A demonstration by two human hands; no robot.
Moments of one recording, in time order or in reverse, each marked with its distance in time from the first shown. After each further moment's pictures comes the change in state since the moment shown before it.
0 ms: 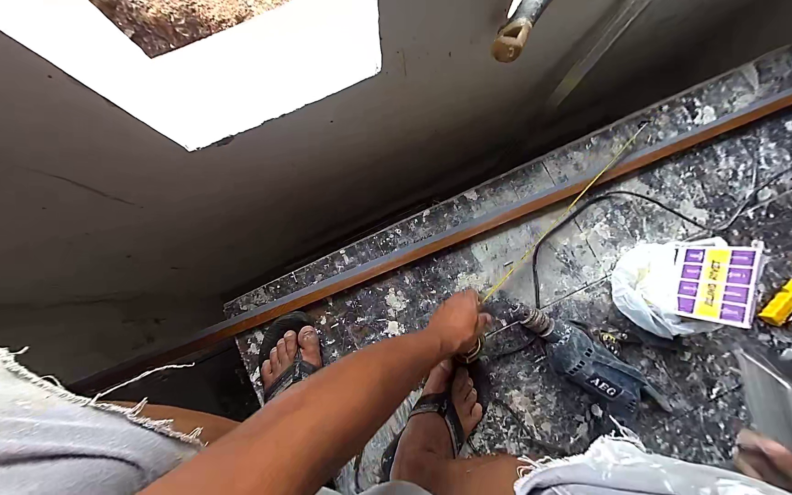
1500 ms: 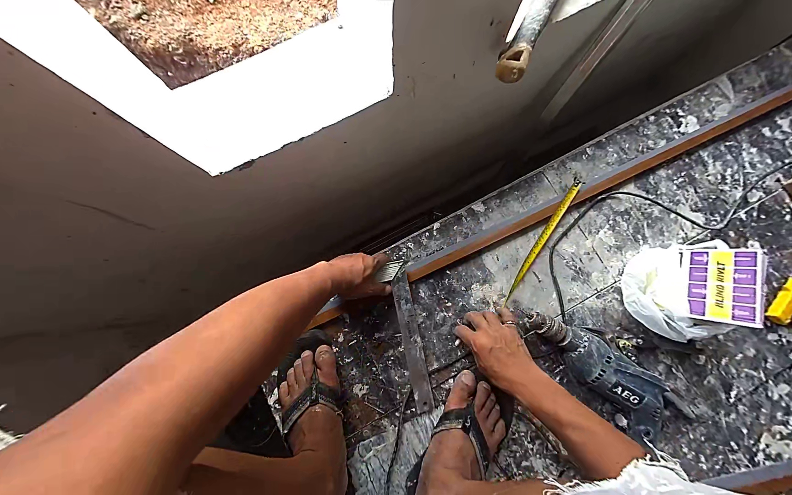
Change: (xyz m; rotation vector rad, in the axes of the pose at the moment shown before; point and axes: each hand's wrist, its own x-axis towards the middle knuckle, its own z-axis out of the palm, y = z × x) left_hand -0.030 -0.134 -0.203 0.587 -0.178 0.016; right_hand 0.168 -0.020 0.293 -1.282 -0.157 -0.670
